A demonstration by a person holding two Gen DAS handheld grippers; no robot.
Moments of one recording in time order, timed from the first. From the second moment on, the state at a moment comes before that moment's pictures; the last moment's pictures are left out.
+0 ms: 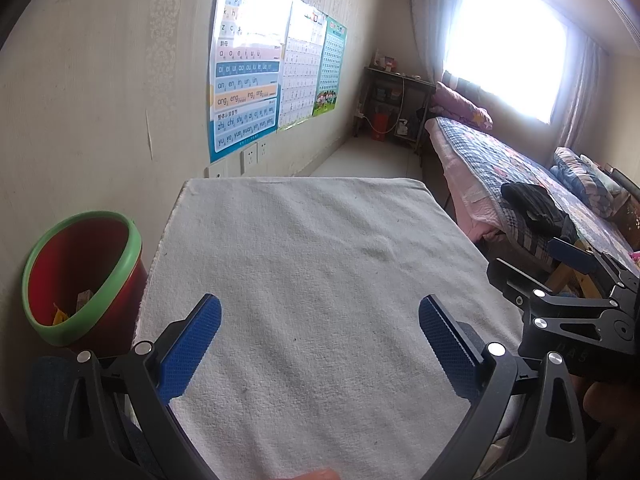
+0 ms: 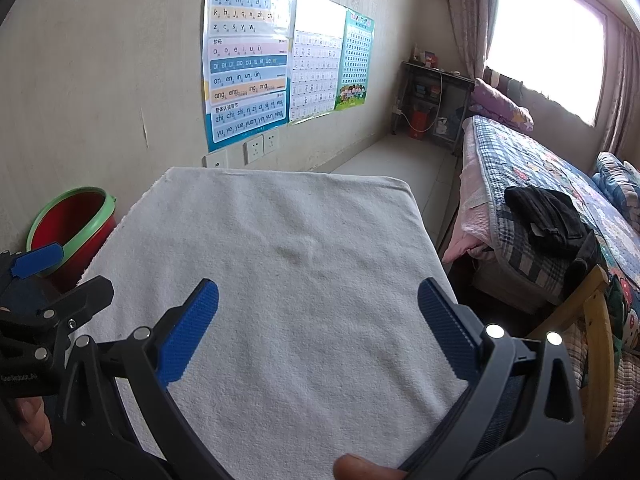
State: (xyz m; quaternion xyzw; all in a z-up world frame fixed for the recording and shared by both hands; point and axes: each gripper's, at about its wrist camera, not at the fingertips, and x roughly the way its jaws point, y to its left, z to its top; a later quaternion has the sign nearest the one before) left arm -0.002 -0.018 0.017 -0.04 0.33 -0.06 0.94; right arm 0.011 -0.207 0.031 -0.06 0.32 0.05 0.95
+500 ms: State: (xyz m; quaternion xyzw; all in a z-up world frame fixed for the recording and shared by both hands) left arm -0.003 -0.021 0.016 -0.04 0.33 -0.06 0.94; right arm 0.013 -0.205 0.030 -0.06 0.32 0.05 0.94
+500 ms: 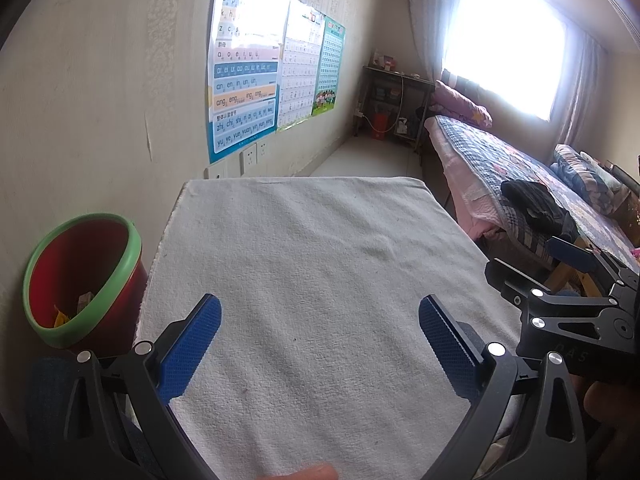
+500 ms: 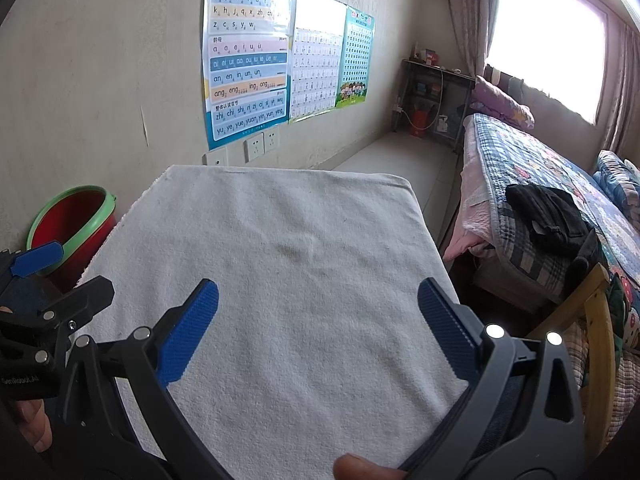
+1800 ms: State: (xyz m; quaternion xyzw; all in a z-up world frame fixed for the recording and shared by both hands) left arm -0.004 -0.022 0.018 -0.04 0.33 -0.06 0.94; right arm 0.013 -0.206 0.026 -0.06 0.33 0.05 0.94
